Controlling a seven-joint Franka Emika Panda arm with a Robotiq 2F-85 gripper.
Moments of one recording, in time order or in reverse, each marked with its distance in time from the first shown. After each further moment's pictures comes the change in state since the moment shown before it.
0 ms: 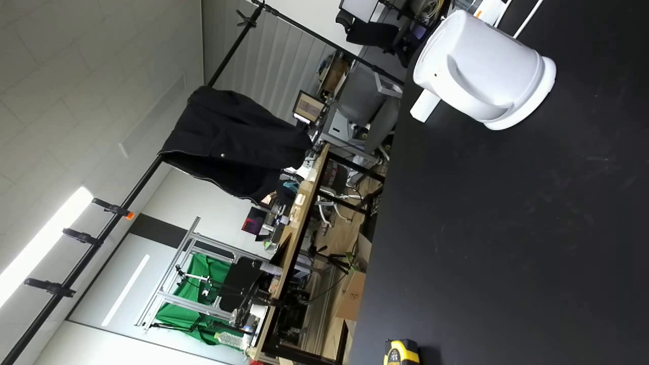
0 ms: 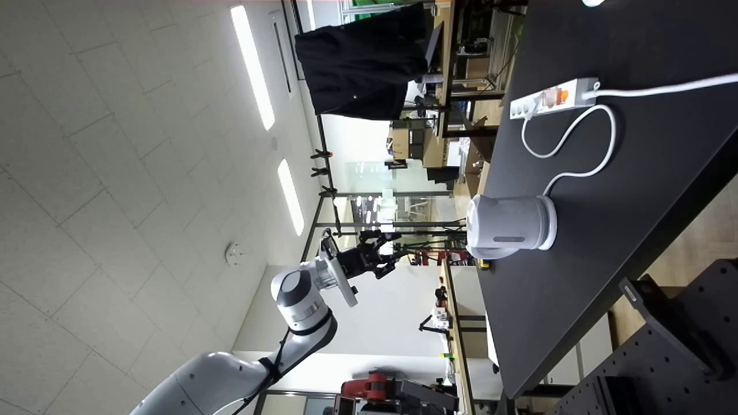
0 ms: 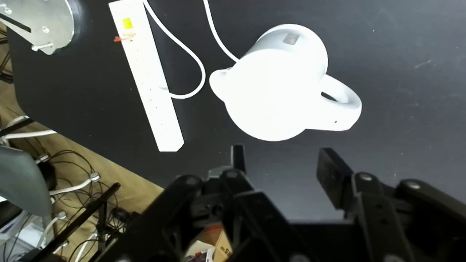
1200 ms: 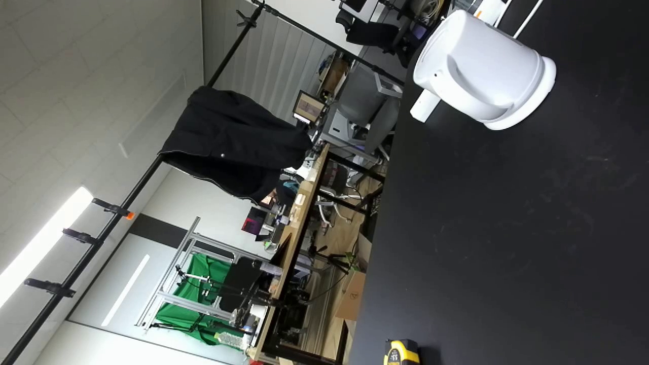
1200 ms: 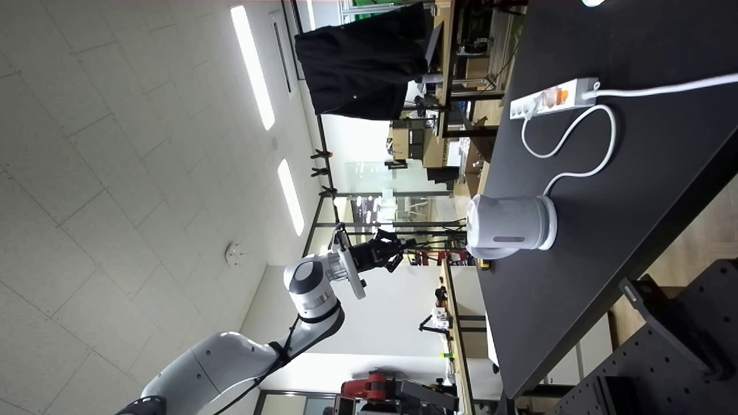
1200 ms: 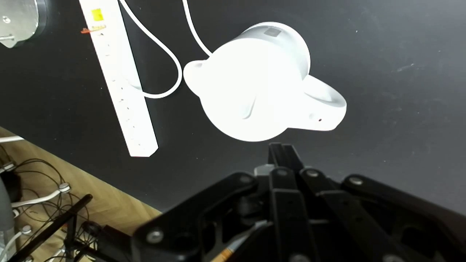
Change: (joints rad) arm 0.045 0.137 -0.025 0.087 0.024 -0.016 -0.031
